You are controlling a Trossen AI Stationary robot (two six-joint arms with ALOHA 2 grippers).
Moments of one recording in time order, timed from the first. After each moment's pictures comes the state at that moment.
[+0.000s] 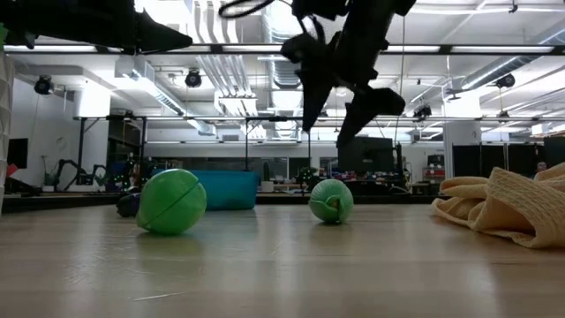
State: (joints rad) left arm 0.02 0.61 0.36 0.33 -0.42 0.38; right arm 0.03 1.79 1.39 -0.77 0.06 1.02
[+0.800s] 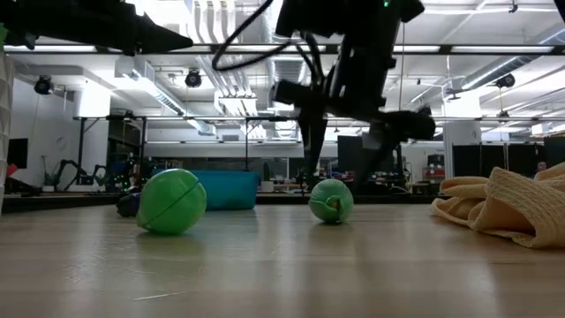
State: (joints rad) left arm 0.02 0.62 0.36 0.33 -0.42 0.43; right arm 0.17 1.97 1.42 -0.79 0.21 1.49
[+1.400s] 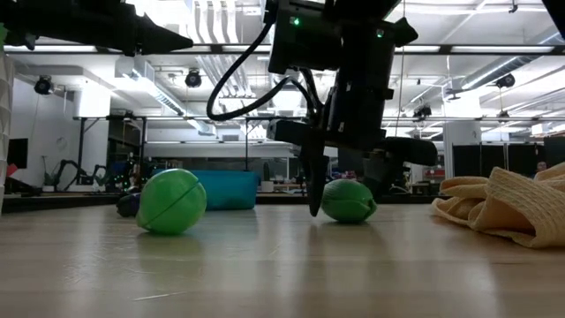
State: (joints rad) left arm 0.02 0.62 0.36 0.33 -0.42 0.43; right arm 0.17 2.06 1.42 -0.77 0.20 1.48
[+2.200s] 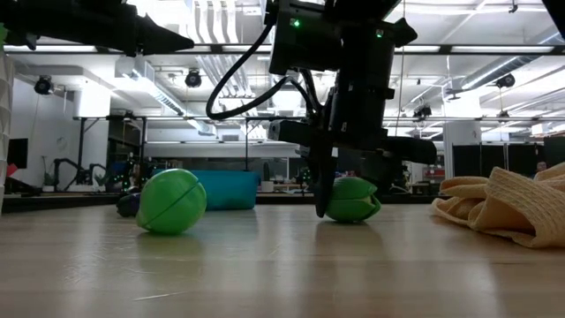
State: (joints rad) left arm 0.02 0.63 0.36 0.34 -0.42 0.43; right arm 0.17 2.06 1.42 -0.78 0.18 1.44
